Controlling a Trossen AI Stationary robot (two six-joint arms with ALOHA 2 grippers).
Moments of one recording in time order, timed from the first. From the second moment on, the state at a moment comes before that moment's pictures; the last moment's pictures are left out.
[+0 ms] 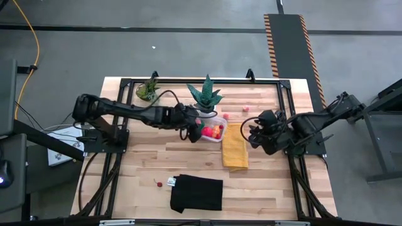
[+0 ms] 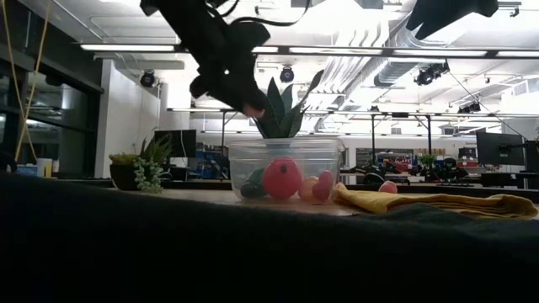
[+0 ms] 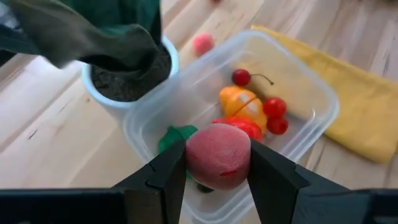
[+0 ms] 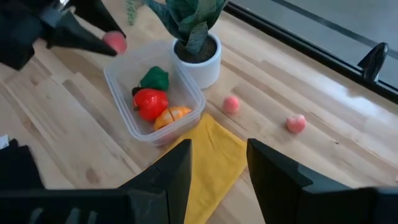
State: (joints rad) left arm 0.13 1.58 1.11 -0.39 -0.32 -0.45; right arm 0.46 1.17 1.20 -1.22 0.75 1.15
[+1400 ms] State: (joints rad) left arm 0.22 1.70 1.11 -0.29 -0.15 -0.42; right arm 0.39 1.16 1.20 -1.24 0.75 1.09
